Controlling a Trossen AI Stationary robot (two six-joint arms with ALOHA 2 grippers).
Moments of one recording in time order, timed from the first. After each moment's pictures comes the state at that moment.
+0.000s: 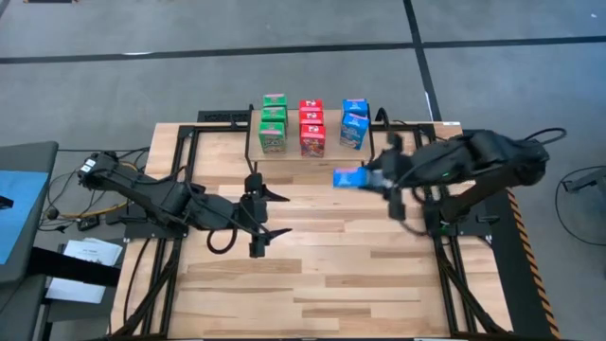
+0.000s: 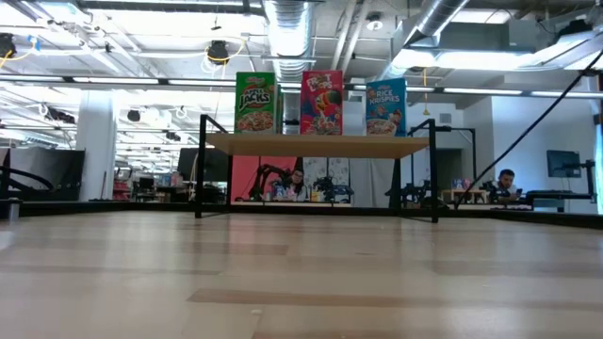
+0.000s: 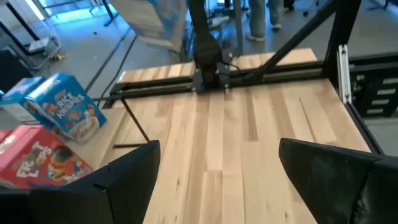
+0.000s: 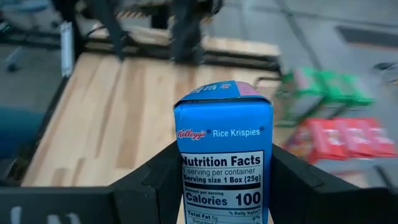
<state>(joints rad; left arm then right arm) -0.40 1.32 1.33 -0.35 -0.57 0.00 0.28 1.33 1.81 -1.06 0.34 0.05</state>
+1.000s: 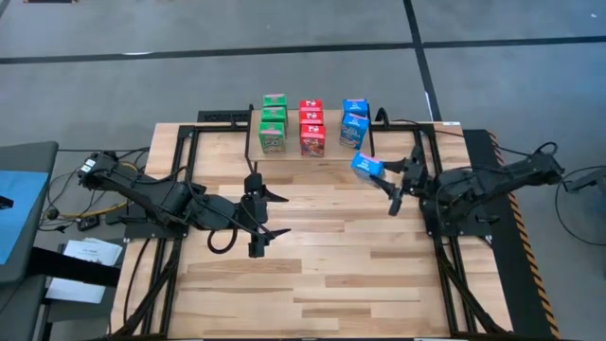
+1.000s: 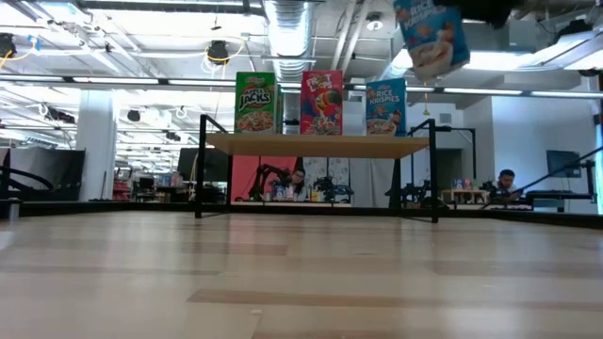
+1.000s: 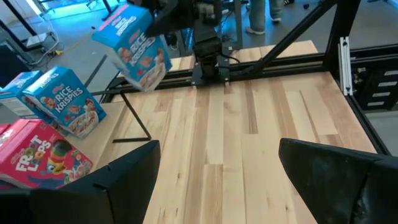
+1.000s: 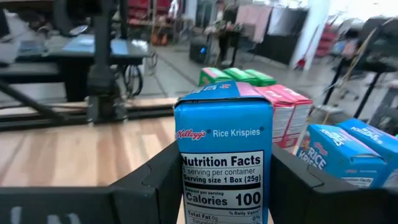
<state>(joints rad) -0.40 1.32 1.33 -0.38 -0.56 -0.01 0.30 0.67 0.65 -0.07 0.74 -0.03</state>
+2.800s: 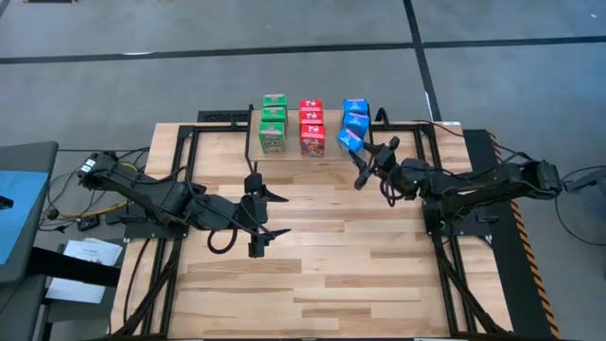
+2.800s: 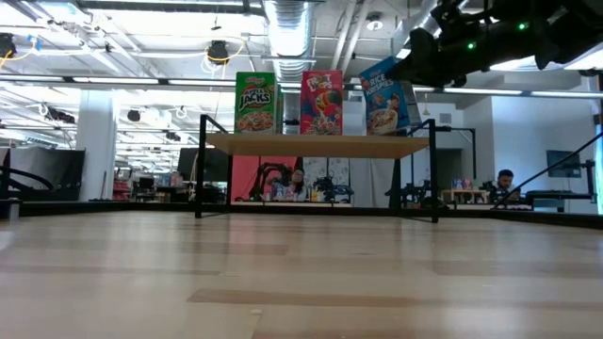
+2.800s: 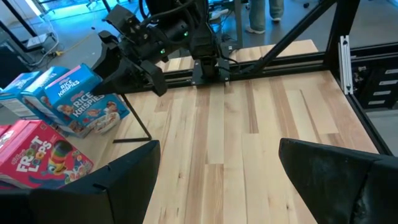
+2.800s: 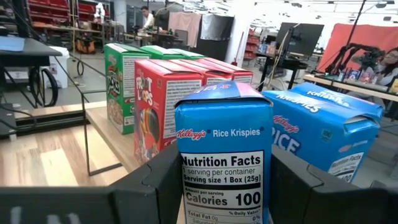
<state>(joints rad) -0.40 1.32 1.33 -0.38 -0.56 0.00 -0.12 1.05 0.42 0.68 0.63 -0.13</state>
